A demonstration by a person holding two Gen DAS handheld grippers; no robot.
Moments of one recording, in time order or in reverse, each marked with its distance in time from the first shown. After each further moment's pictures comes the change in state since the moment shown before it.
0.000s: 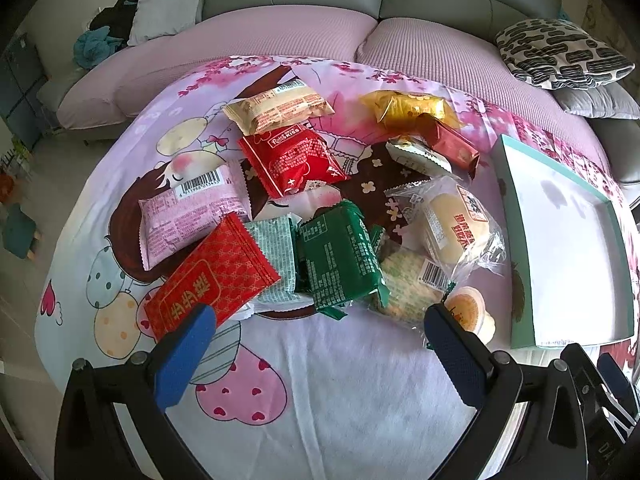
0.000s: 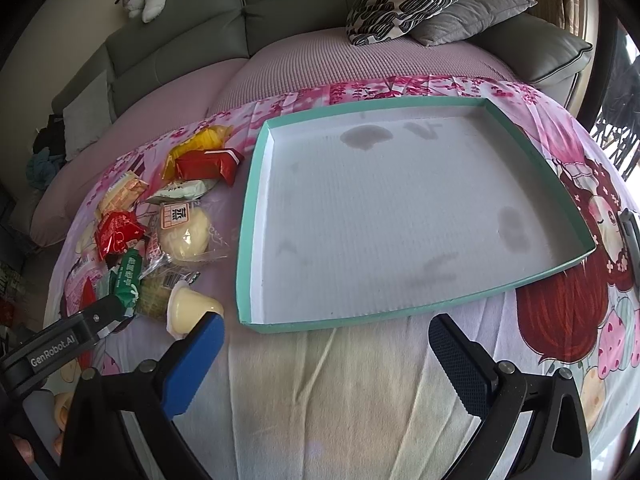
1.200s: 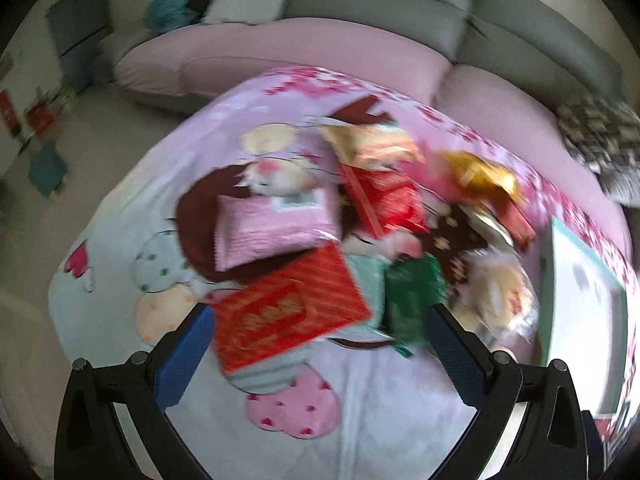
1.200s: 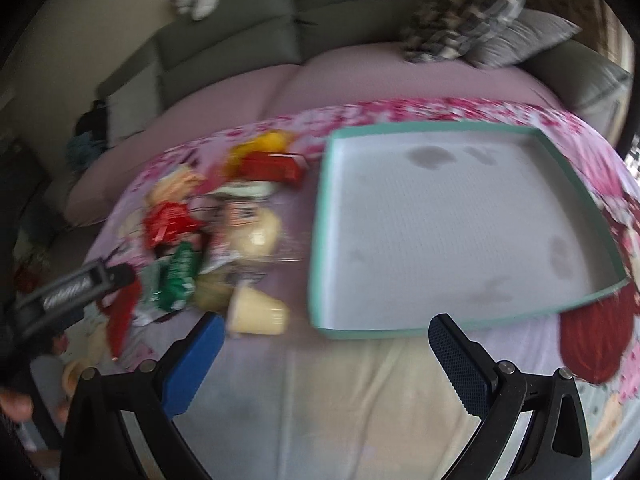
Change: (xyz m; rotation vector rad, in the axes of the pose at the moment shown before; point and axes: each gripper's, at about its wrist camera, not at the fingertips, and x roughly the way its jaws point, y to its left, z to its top) left arm -0.015 0.061 0.008 -0.269 -0.072 0.087; right arm -0.008 0.044 -0.004 -0.122 -0.048 0.168
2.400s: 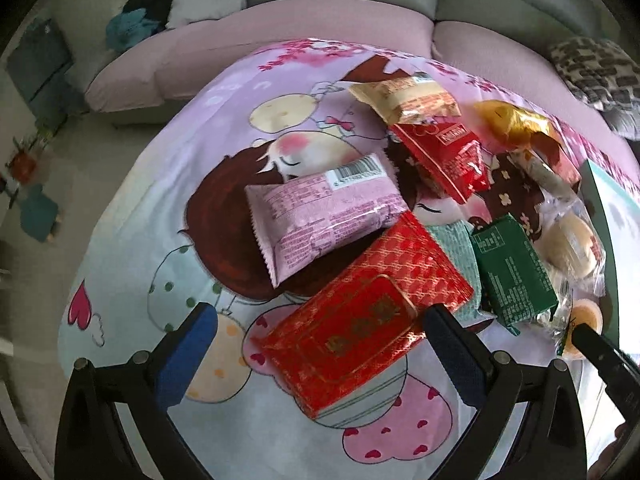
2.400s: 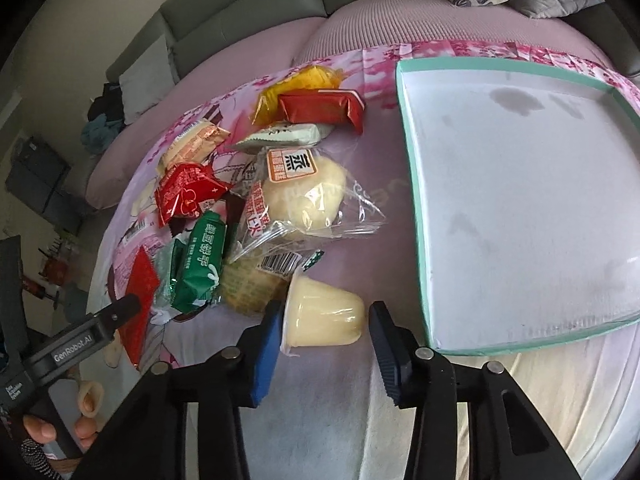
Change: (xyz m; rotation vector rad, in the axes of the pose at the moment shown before) left arm 0.050 0.033 0.002 0.223 0.070 -0.007; right arm 0.073 0.020 0.004 0.058 0.179 0.106
